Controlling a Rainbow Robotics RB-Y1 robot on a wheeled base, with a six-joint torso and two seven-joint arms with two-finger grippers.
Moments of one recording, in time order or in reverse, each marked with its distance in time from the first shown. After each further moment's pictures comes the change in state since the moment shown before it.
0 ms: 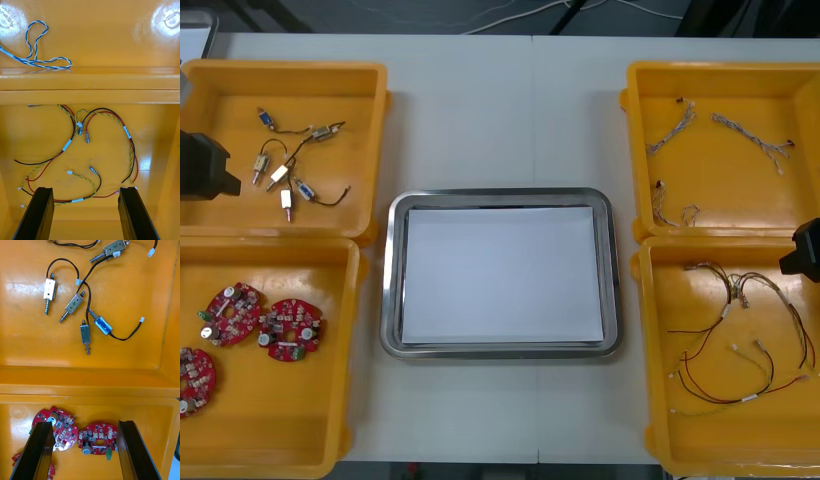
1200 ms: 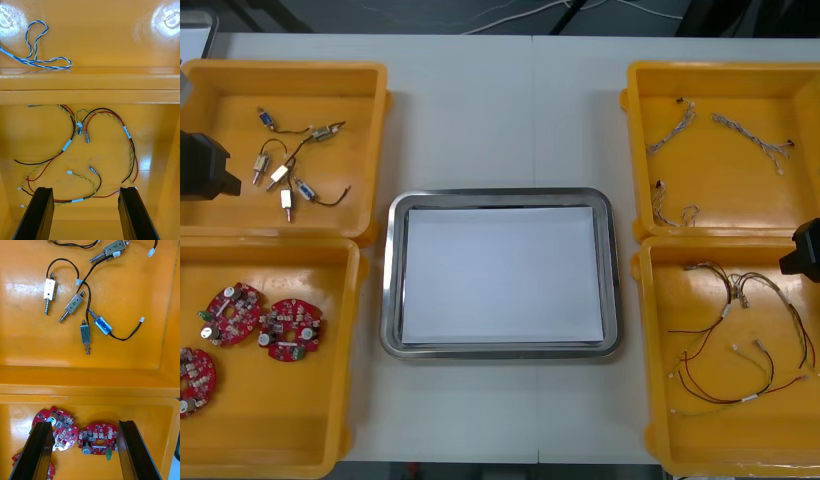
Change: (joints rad) right arm 0.000 0.000 0.000 0.000 0.000 0.000 0.000; left arm 0.000 0.000 0.000 0.000 0.000 0.000 0.000
